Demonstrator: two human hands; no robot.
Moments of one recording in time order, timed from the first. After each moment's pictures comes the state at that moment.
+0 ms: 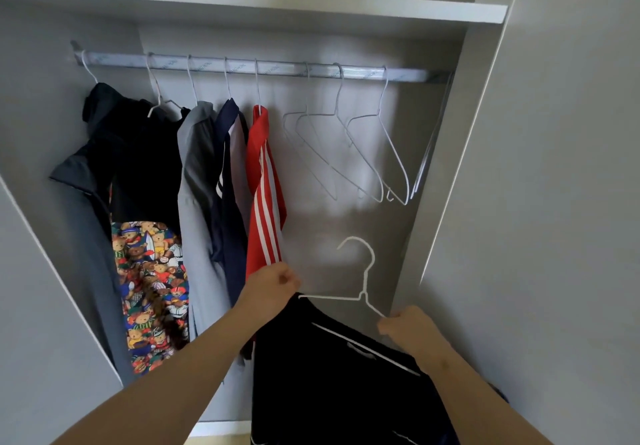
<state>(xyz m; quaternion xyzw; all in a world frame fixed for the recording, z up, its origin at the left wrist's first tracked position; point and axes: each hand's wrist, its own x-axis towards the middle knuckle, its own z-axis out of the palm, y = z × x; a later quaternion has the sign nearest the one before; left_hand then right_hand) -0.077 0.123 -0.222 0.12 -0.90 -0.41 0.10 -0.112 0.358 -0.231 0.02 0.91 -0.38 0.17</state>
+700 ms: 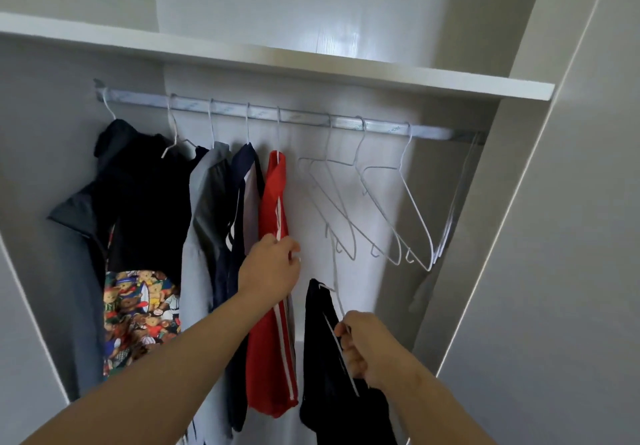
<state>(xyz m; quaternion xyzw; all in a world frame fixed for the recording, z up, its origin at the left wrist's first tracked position) -0.150 0.088 -0.139 0.11 -0.93 -0.24 0.25 -0.143 0.258 -0.162 0.08 0.71 -0.63 0.30</state>
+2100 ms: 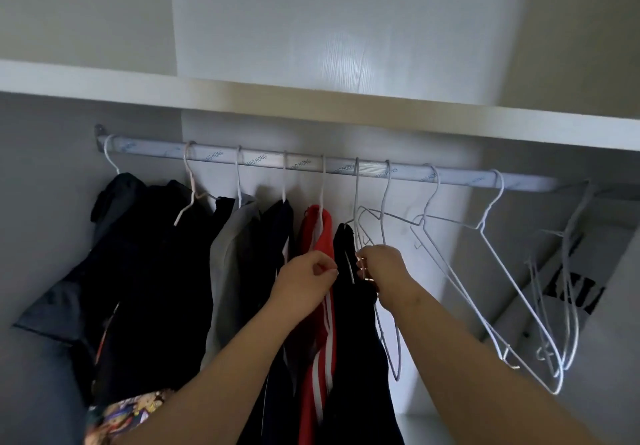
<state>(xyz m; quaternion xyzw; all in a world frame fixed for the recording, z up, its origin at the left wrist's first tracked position) -0.298 -0.036 -0.095 0.07 -0.85 -0.47 0.21 -0.361 0.078 -0.063 -0.01 0.75 -0.65 0.08</state>
